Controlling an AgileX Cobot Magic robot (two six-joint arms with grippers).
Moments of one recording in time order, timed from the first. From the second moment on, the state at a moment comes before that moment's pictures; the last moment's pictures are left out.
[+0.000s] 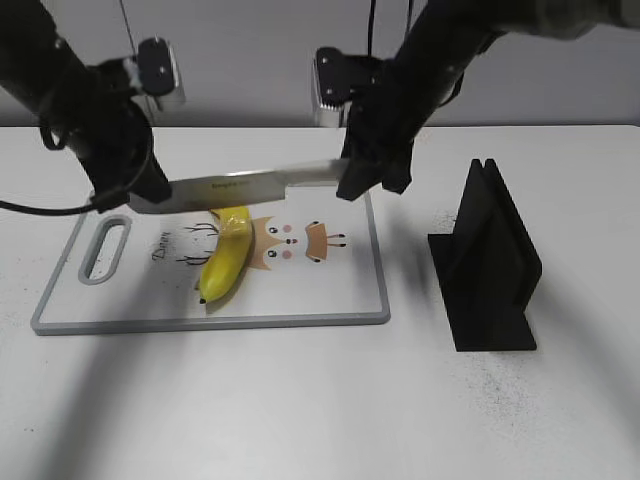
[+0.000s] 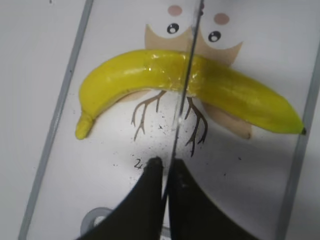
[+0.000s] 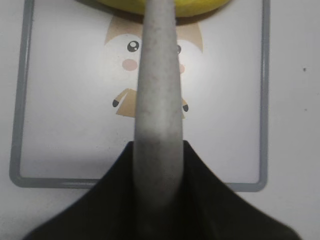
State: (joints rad) left arm -0.22 1.91 -1.39 -0.47 0.85 1.43; right arm 0.41 2.24 -1.87 0.42 1.05 -1.42
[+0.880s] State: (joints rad) left arm -0.23 1.89 -1.40 -0.46 0.82 1.44; right arm 0.41 2.25 -1.89 0.39 1.08 -1.39
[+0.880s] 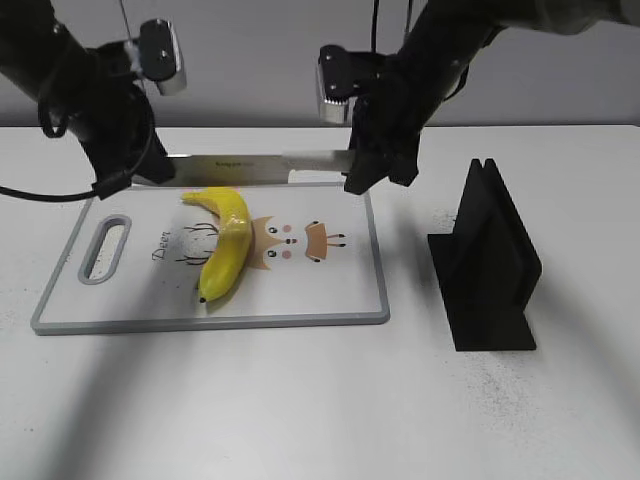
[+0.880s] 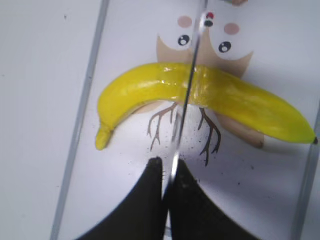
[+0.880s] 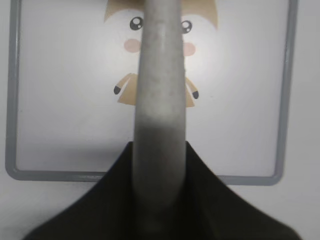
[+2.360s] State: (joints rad) left arm -0.22 1.63 -1.40 -0.59 0.79 1.24; right arm 0.41 2.20 -1.95 0.38 1.20 -1.38
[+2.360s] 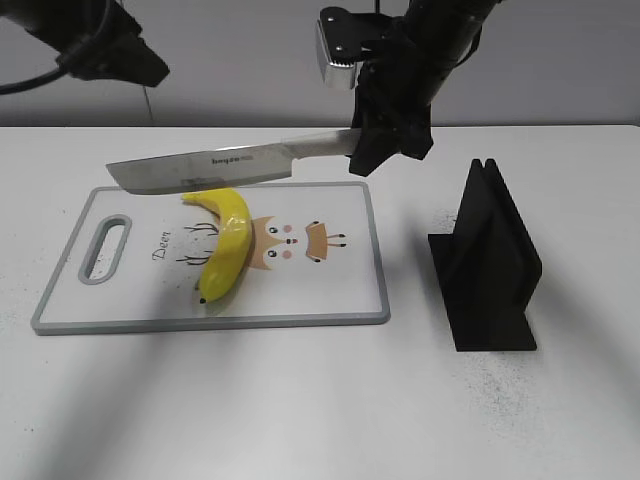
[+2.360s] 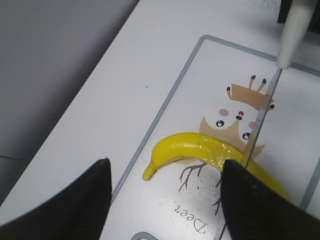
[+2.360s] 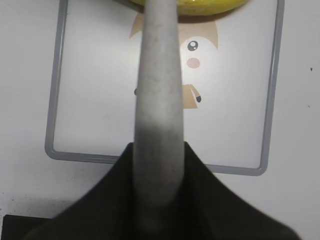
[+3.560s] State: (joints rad) left arm 0.03 1.46 -1.40 -0.11 1.21 0.25; right arm 0.41 2.10 -2.02 0.19 1.22 -0.23
